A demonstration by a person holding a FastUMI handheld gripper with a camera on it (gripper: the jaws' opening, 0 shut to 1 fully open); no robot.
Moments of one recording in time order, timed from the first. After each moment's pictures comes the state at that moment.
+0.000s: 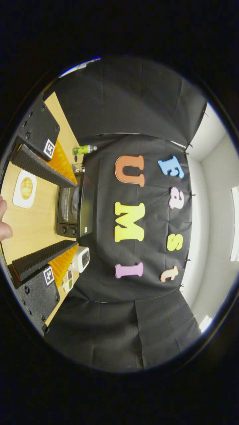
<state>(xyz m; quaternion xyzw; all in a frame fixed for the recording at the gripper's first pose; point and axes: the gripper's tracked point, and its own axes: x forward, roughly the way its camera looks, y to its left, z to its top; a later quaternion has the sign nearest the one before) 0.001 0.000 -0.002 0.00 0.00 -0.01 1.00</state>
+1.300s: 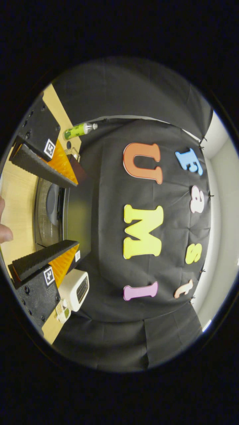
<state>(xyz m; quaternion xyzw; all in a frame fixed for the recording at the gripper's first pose) 0.299 0.052 -0.047 0.00 0.03 -0.02 1.00</state>
